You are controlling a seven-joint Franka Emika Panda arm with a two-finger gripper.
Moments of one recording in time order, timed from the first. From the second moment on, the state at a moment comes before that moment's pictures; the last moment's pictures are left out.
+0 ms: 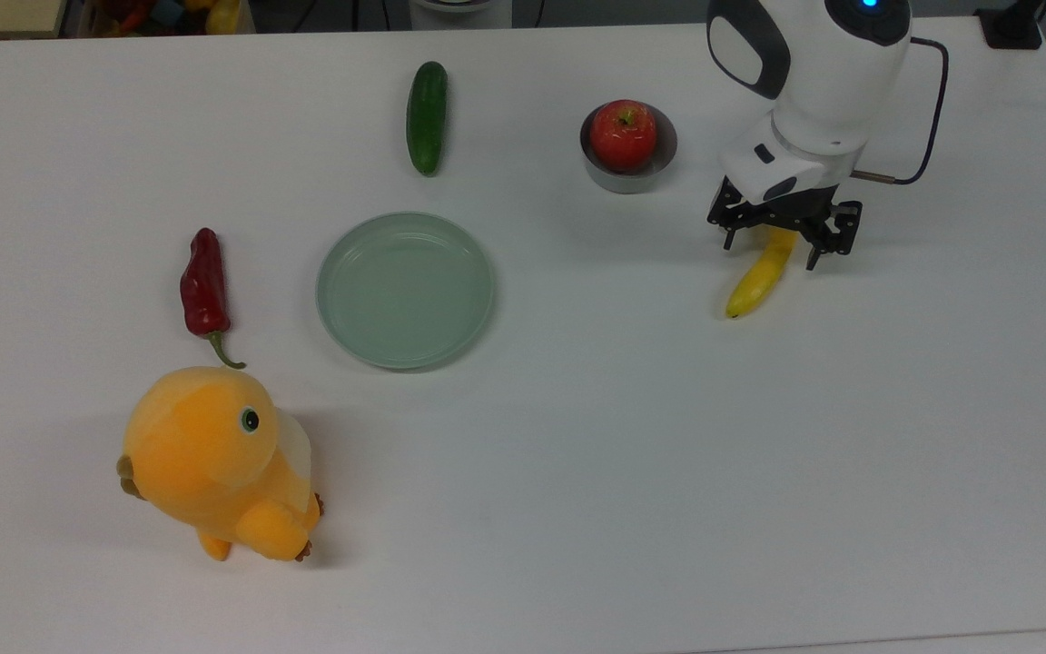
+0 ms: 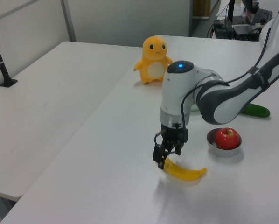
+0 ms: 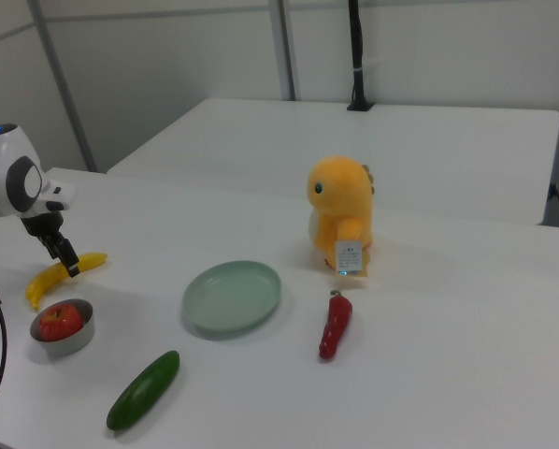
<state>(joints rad) 0.57 0.58 0.06 -1.56 -0.05 2.24 0.93</state>
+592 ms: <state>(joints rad) 0.57 0.61 0.10 -1.56 -0.20 2.25 0.92</state>
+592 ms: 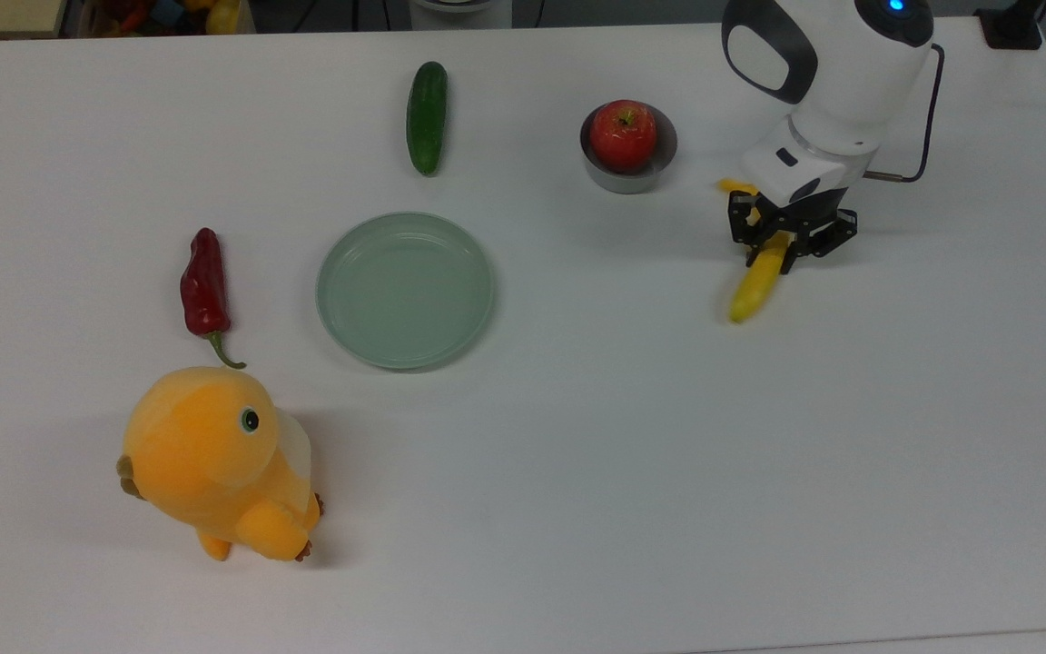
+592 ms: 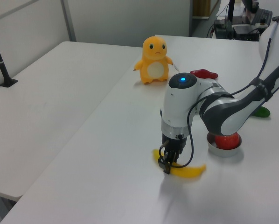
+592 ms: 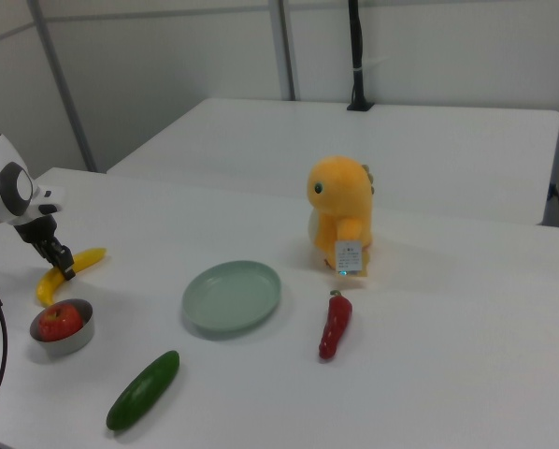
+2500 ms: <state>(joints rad) 0.16 0.50 -0.03 -1.57 -0.20 2.08 0.53</state>
